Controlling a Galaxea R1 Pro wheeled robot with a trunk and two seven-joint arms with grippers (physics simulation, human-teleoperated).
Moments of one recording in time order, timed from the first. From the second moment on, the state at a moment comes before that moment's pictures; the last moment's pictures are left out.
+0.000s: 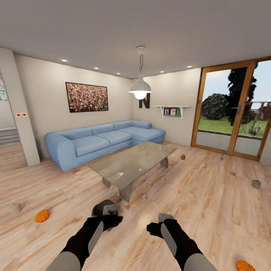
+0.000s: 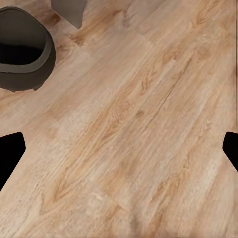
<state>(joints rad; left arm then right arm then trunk) -0.54 -0.12 -0.06 -0.65 0.16 0.45 -0.02 -0.53 0.17 0.07 -0.61 -0.25 0.57 -0.18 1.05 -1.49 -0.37</state>
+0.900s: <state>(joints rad) -0.54 -0.12 -0.06 -0.65 0.16 0.45 -0.03 -0.53 0.17 0.07 -0.61 -0.25 0.57 -0.18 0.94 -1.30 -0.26</state>
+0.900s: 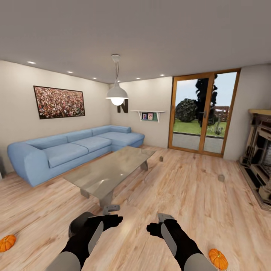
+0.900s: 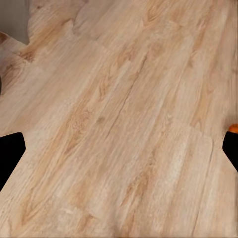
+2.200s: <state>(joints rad) -0.54 -0.12 -0.06 -0.65 0.16 0.45 -0.03 -0.53 0.17 0.07 -0.61 -0.26 0.57 -0.18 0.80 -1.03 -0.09</state>
